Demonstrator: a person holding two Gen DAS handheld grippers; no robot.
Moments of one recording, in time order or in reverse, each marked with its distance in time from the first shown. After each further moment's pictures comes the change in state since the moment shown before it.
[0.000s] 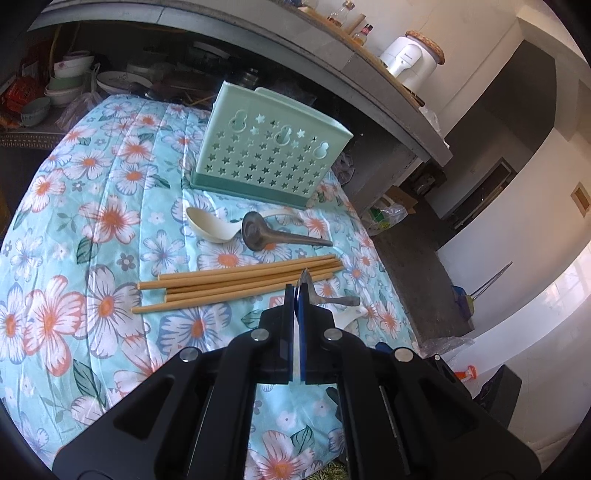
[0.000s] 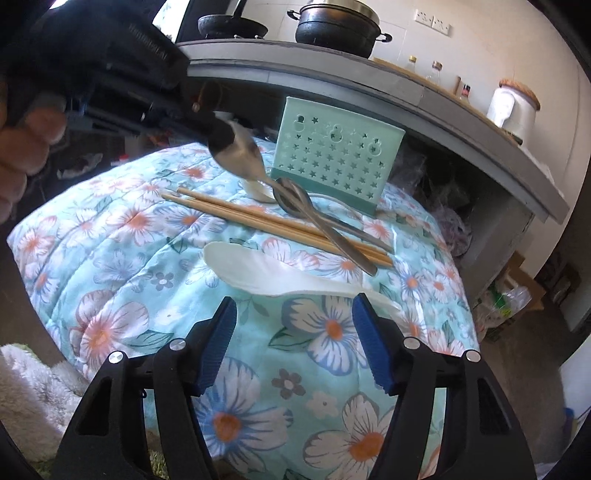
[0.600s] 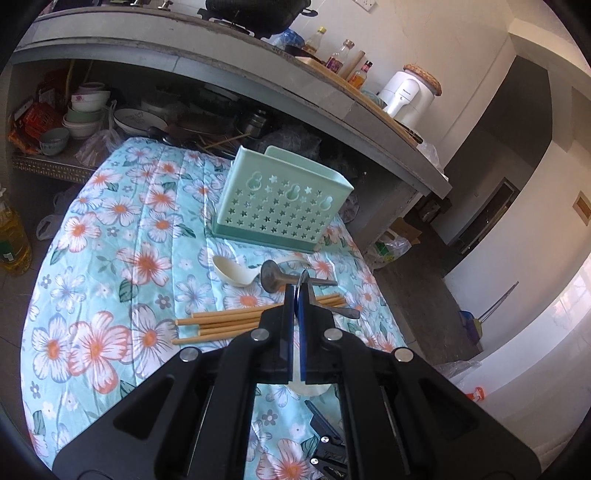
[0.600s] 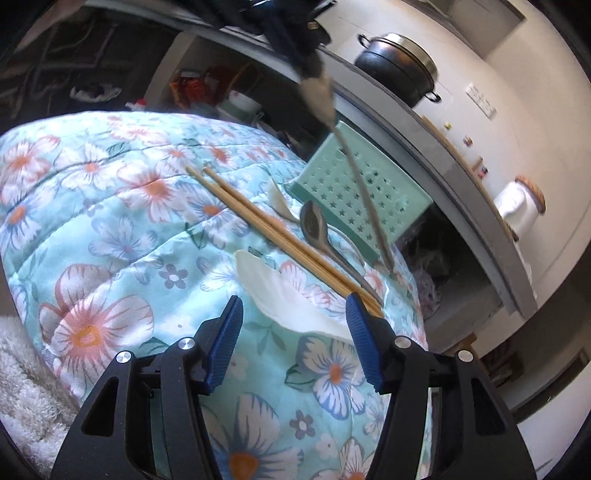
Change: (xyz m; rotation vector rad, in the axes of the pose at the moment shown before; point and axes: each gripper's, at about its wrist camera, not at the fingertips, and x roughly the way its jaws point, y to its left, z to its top) left arm -0.051 0.002 0.018 0.011 -0.138 0.038; right arm 0.013 0.058 0.006 -0.375 -0.058 -0.140
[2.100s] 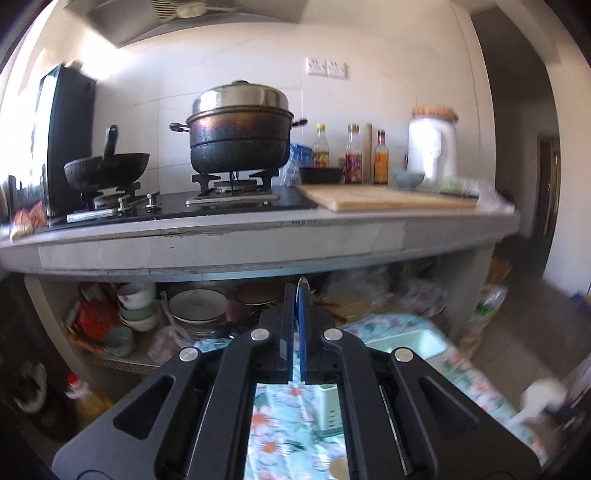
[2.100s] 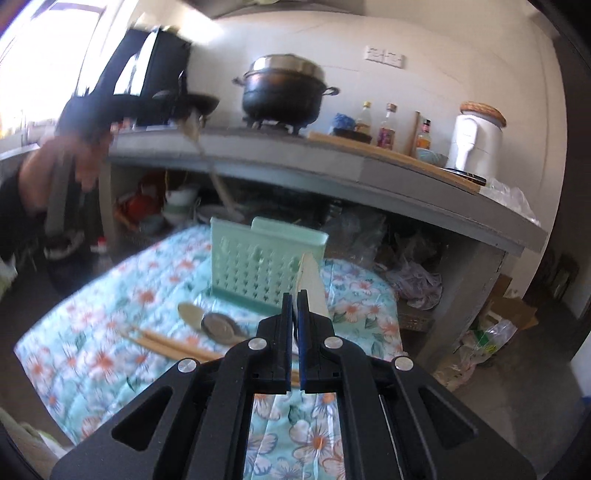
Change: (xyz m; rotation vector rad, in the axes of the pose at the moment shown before) left arm 0.027 -0.048 0.180 0.432 -0.346 0.363; right arm -0.016 -0.217 0.025 0.586 -0.140 0.108
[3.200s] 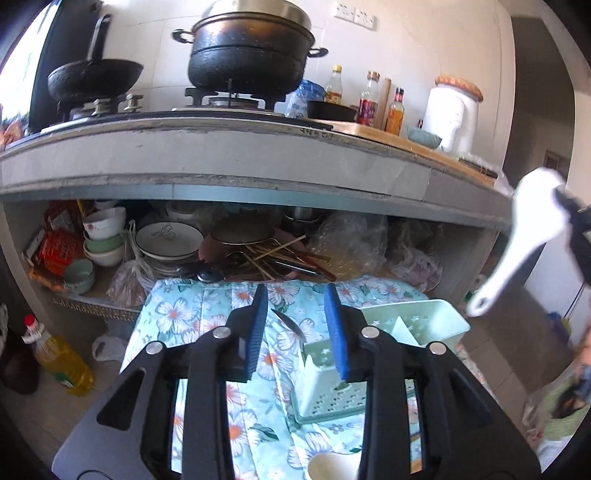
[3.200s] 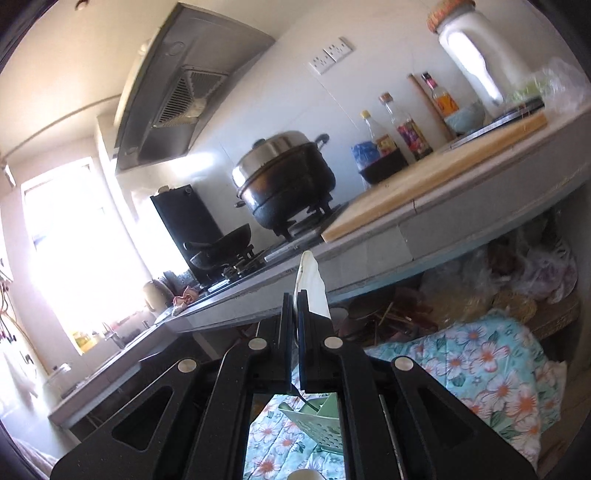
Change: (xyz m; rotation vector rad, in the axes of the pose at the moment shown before) left arm 0.078 0.024 -0.059 -0.194 0.169 -0.094; right arm 0.149 -0.126 0.114 0.612 -0.149 0.551
